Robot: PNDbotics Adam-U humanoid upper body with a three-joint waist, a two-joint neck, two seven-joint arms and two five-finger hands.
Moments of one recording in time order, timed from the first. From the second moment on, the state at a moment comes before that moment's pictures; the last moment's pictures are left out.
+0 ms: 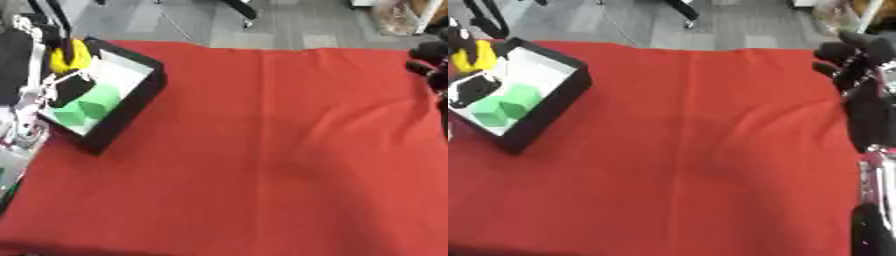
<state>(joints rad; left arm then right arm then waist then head) -0.30 0.75 -0.09 -1.64 -0.69 0.35 0.23 -0.30 -0.08 -0.19 -1.81 -0.16 -0.10 0.24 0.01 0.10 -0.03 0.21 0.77</state>
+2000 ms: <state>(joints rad) -0.45 0.77 -0.09 -1.23 -0.62 0.42 0.01 -0.25 -0.08 -0.20 -1.81 -0.19 -0.10 0.22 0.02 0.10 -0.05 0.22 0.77</state>
